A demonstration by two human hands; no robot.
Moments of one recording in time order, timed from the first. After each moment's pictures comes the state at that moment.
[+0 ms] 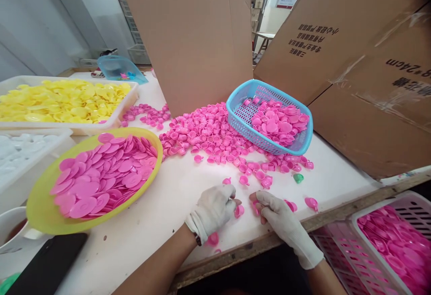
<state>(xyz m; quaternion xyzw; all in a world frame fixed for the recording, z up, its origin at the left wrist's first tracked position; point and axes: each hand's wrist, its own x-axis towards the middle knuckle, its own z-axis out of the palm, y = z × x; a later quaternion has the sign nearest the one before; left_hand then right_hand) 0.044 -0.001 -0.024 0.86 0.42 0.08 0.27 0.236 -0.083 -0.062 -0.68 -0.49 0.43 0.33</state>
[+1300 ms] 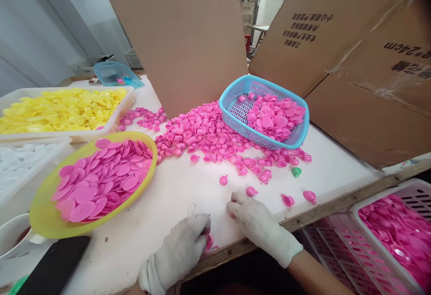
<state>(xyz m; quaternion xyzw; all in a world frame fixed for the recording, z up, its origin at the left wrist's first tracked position) -0.013 -0.051 -0.011 0.83 0.47 -0.06 0.31 0.190 -0.073 -0.040 -0.59 -0.79 0.15 0.04</state>
